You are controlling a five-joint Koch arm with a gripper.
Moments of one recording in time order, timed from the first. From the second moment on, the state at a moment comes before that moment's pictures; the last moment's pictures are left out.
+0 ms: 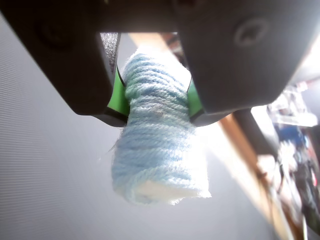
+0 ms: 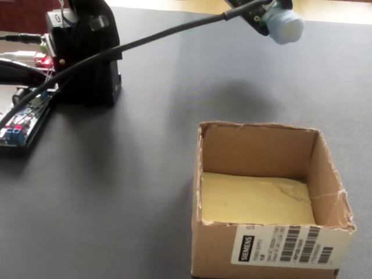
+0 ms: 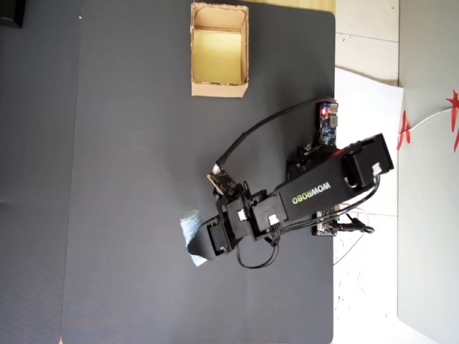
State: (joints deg) arm -21.7 106.1 134.8 8.9 90.5
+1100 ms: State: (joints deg) arm 42.2 103.4 124.5 4.6 71.6
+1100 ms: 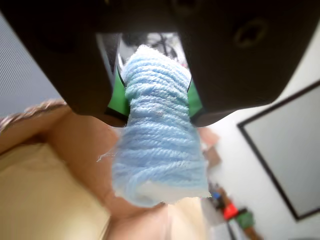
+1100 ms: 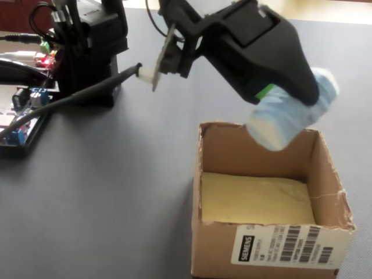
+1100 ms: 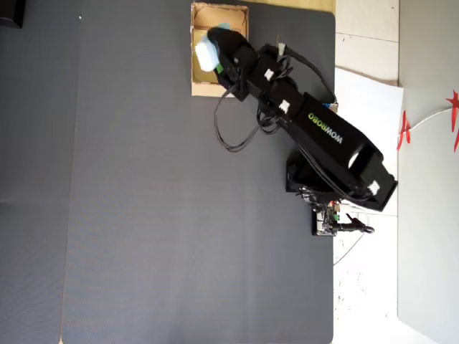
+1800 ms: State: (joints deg) arm 43.9 103.8 126.1 12.8 79.5
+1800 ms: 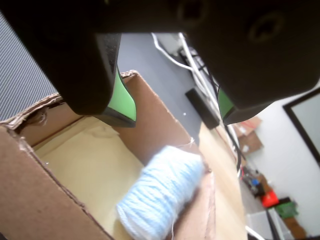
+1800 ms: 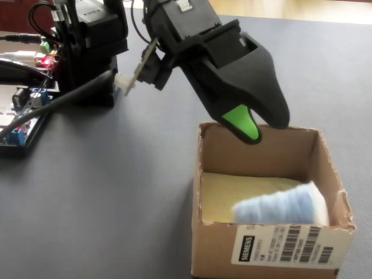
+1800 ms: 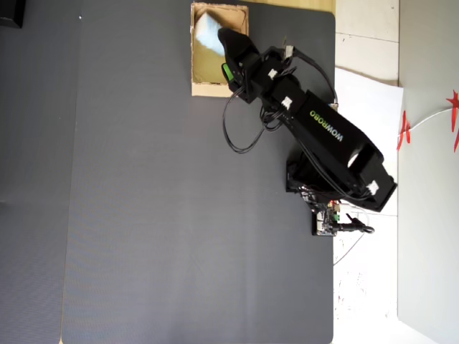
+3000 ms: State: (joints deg) arm 8.7 130.4 168.1 -12.7 101.3
